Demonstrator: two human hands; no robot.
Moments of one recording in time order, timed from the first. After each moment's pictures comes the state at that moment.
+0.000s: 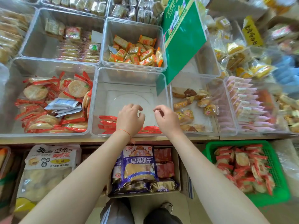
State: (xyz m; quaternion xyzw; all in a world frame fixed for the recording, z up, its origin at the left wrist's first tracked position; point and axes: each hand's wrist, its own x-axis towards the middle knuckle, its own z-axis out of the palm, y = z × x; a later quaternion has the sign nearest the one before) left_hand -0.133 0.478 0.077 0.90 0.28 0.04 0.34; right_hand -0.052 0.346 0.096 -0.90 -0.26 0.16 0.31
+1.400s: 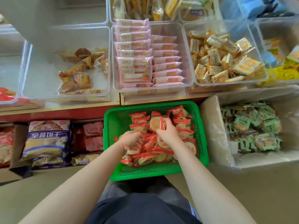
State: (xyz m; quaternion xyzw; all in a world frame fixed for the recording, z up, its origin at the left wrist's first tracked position) left_hand 0.036 -0.054 0.000 0.59 0.46 -0.30 0.59; right_hand 0.137 -0.204 -0.016 -0.87 -0.01 0.40 0.28
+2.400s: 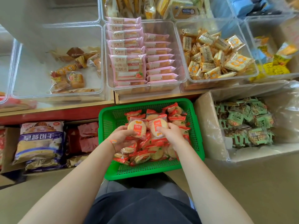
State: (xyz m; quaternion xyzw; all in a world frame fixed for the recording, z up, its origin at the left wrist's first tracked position) left_hand 0.026 -0.043 -0.009 0.42 0.50 -0.19 0.73; right_hand 0.133 -0.232 -0.012 -0.79 0.11 0.42 0.43
